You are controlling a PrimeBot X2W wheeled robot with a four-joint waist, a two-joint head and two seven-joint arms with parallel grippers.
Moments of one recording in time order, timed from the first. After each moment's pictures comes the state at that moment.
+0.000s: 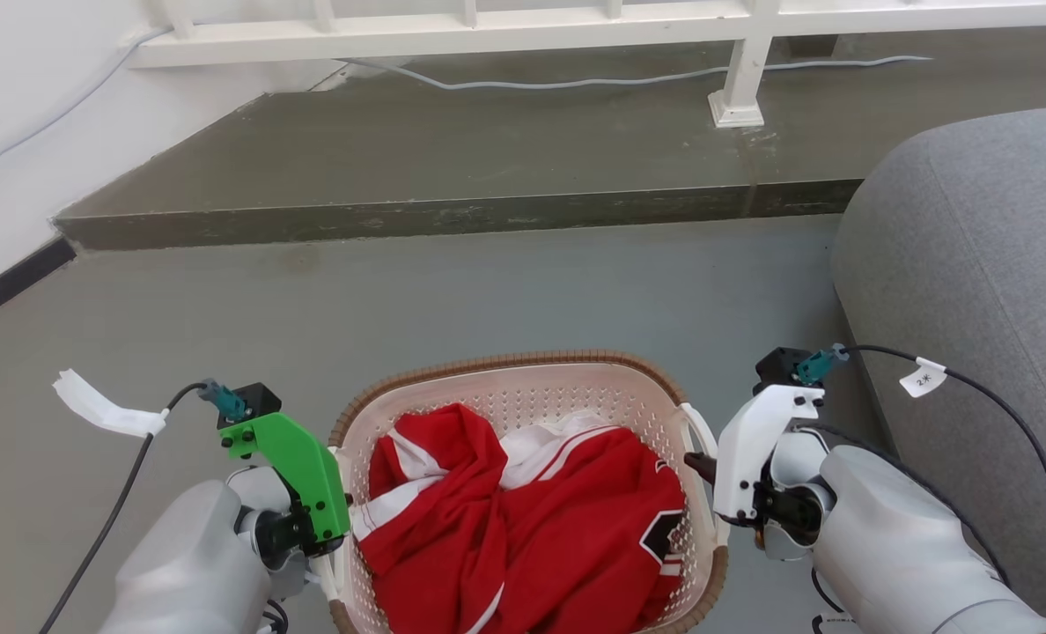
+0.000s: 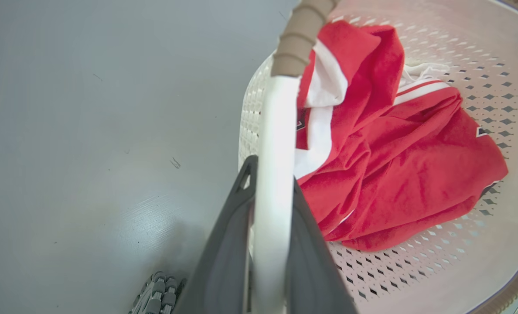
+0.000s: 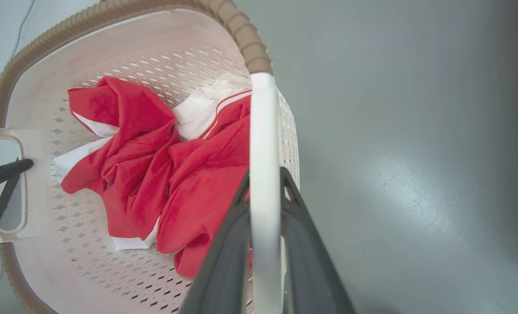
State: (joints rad) left arm -0.64 0.05 -0.59 1.15 -0.95 -0.13 0.46; right arm -0.58 -0.04 0.60 1.14 0.79 0.13 0.31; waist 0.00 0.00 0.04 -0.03
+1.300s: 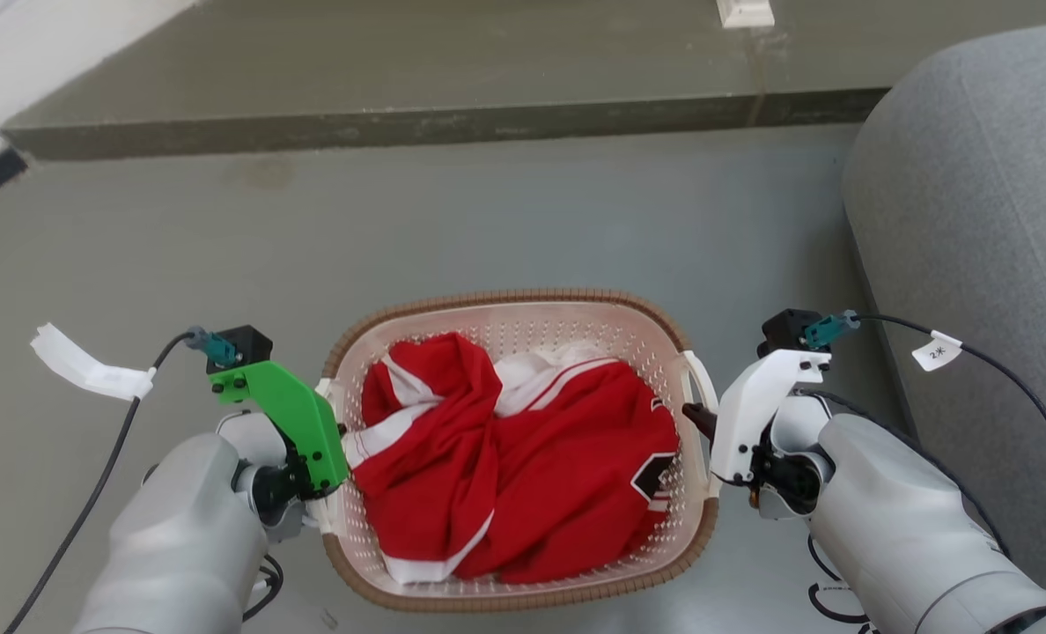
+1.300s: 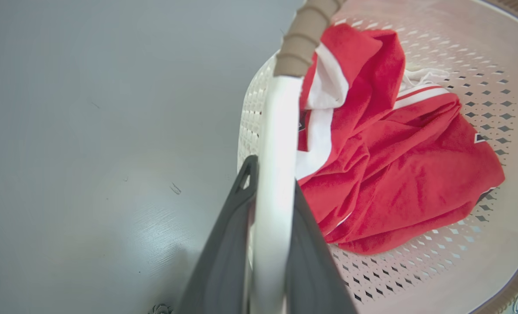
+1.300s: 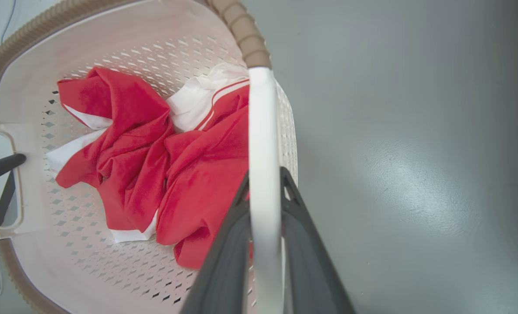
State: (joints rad) left arm -0.70 0.06 -0.62 1.13 -0.94 -0.13 0.36; right arm -0.63 -0.04 0.61 1.14 0.81 0.13 0.23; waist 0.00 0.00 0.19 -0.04
